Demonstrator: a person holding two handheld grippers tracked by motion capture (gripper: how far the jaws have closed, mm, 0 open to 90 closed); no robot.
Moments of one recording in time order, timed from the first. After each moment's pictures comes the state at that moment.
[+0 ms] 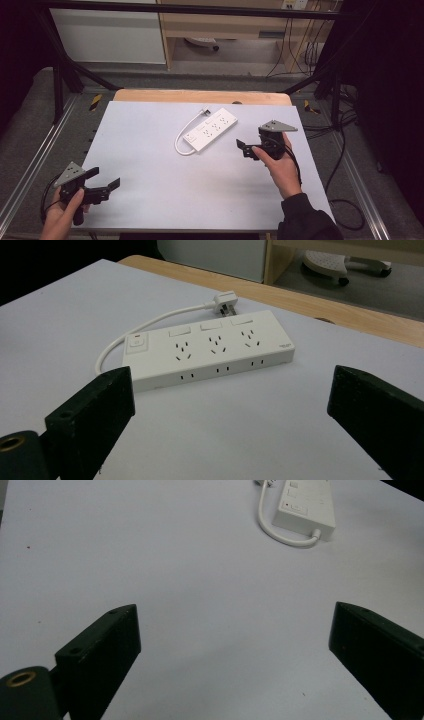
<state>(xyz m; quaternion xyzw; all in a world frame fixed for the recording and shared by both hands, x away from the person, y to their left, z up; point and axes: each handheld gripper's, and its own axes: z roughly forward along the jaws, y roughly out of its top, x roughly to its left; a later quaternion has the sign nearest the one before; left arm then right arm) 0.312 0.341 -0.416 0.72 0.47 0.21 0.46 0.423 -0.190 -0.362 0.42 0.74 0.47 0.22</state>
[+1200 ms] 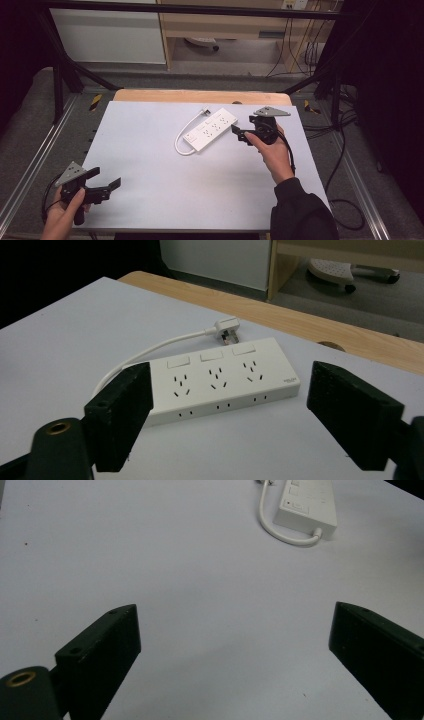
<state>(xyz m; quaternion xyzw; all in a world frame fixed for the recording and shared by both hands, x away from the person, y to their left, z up) 0.313 0.340 -0.418 0.72 0.47 0.20 0.46 0.460 -0.174 -0.348 0.42 0.74 0.48 0.22</state>
